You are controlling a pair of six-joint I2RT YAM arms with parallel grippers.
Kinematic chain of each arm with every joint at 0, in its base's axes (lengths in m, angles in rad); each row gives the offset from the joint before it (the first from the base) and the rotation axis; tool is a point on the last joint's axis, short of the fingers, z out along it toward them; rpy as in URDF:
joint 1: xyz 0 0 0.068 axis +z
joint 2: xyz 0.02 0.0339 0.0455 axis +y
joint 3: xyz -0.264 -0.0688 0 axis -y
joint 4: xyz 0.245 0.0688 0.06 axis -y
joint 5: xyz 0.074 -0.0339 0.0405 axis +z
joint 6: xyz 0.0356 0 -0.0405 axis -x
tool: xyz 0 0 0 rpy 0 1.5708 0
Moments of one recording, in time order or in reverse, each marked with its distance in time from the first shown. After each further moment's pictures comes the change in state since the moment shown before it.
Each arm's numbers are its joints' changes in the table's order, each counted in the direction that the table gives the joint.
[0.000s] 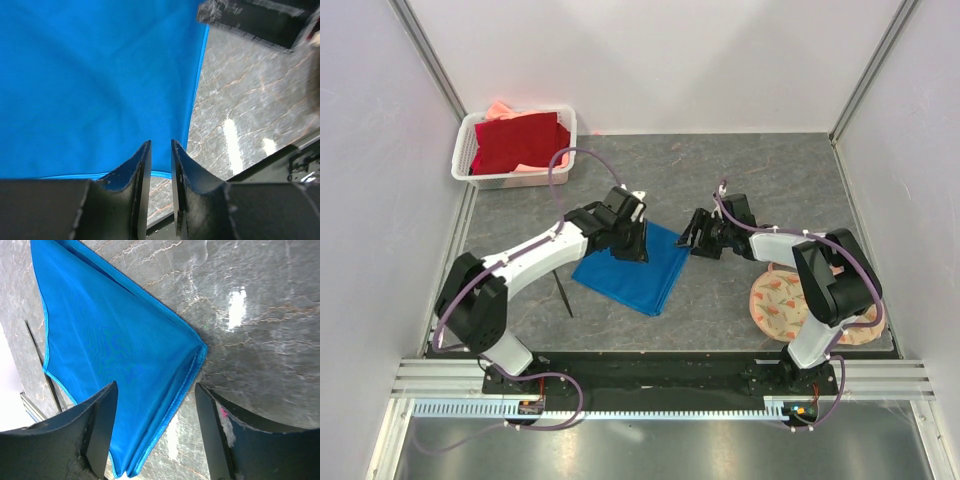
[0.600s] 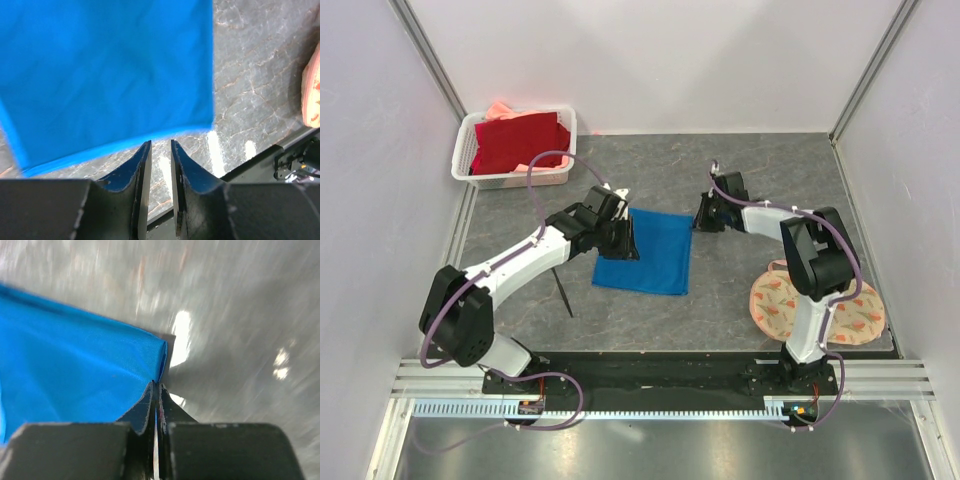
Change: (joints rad) left arm 0.090 -0.117 -0.083 0.032 -0.065 0.003; right arm -0.035 0.179 0.248 -0.125 -0.137 0.199
